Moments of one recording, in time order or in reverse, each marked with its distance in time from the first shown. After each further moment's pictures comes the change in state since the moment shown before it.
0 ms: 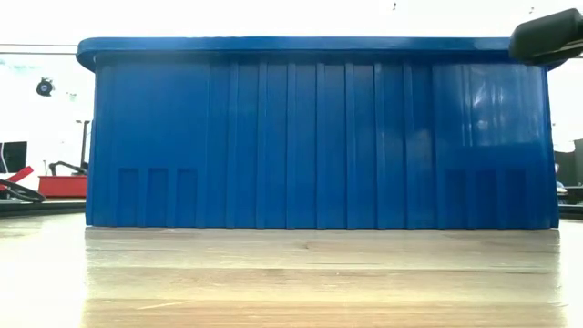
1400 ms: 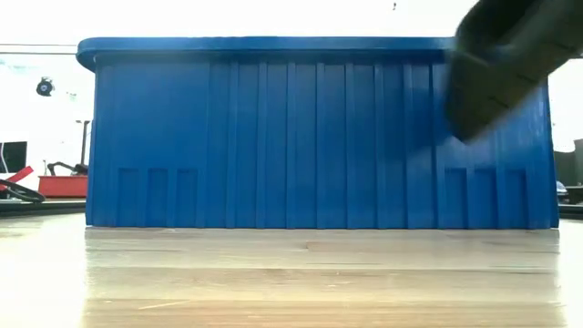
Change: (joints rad) left arm 0.000 0.000 0.000 0.005 0.000 -0.001; right arm -0.068 -0.050 0.317 0.013 0.362 -0.044
